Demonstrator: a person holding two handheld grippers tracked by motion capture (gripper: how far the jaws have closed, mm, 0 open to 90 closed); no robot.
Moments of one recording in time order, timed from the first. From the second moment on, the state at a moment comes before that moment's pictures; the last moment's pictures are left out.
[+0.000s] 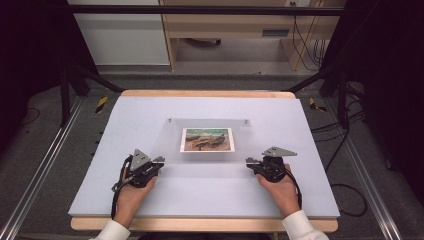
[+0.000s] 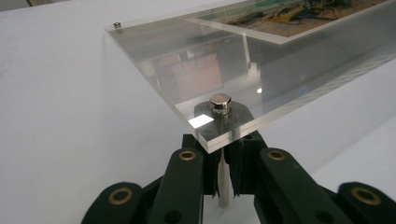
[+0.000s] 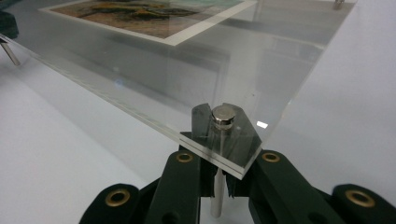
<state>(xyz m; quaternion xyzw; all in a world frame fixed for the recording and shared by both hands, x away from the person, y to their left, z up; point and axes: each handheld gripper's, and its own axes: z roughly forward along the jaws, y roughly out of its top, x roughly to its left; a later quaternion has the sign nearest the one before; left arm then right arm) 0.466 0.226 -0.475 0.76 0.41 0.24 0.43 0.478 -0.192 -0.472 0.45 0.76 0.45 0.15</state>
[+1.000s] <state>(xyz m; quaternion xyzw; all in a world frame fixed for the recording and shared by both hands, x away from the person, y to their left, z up) 0.469 0.227 -0.477 0.76 0.42 0.23 0.43 0.478 -0.192 -0.475 0.45 0.76 0.44 0.14</state>
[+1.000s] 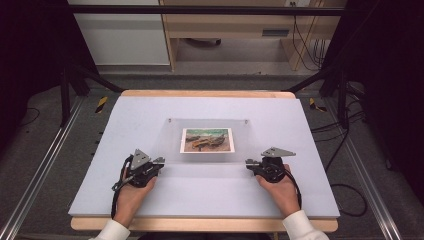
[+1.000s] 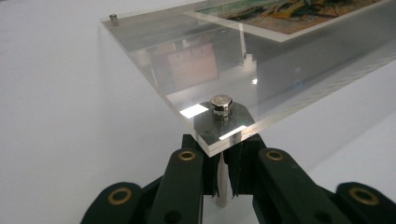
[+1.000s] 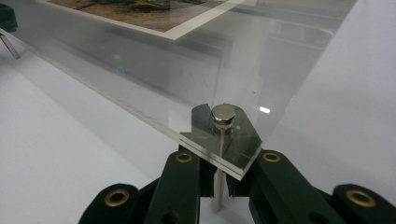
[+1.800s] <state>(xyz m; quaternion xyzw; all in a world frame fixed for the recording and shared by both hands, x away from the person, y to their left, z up) 0.462 0.235 -0.469 0.74 0.45 0.22 0.44 0.470 -0.196 -0.475 0.46 0.77 0.42 0.13</state>
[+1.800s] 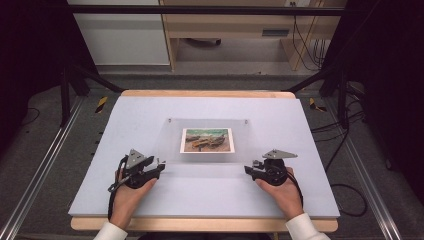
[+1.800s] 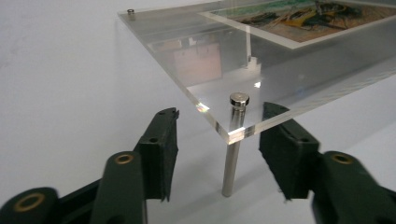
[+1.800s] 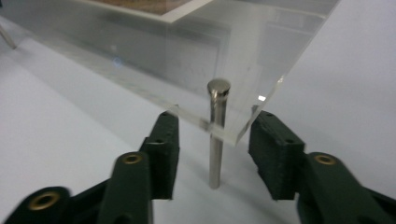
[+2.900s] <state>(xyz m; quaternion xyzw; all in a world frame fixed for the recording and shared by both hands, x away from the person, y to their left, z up) 0.445 0.254 -0.436 0.72 0.43 0.20 0.50 0.437 -0.223 -0.440 0.46 0.73 0.47 0.20</state>
